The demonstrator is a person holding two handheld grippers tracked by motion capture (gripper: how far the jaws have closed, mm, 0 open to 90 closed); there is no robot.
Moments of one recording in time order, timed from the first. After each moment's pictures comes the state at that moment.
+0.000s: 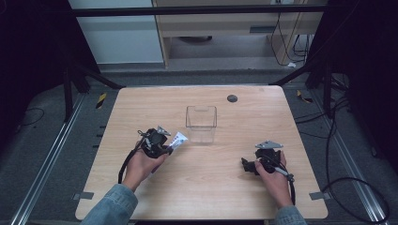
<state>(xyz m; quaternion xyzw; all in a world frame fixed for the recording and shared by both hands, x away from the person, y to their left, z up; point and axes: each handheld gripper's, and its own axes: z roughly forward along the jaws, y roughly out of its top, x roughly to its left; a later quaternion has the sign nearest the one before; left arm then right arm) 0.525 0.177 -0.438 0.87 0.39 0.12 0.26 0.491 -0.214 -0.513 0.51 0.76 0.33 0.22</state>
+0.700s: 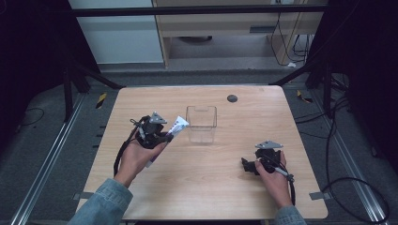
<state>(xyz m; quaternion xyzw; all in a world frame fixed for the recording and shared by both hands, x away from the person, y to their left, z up) 0.520 0.175 -0.376 0.86 0.36 0.16 0.33 0.491 -0.214 -0.513 0.51 0.76 0.33 0.22</state>
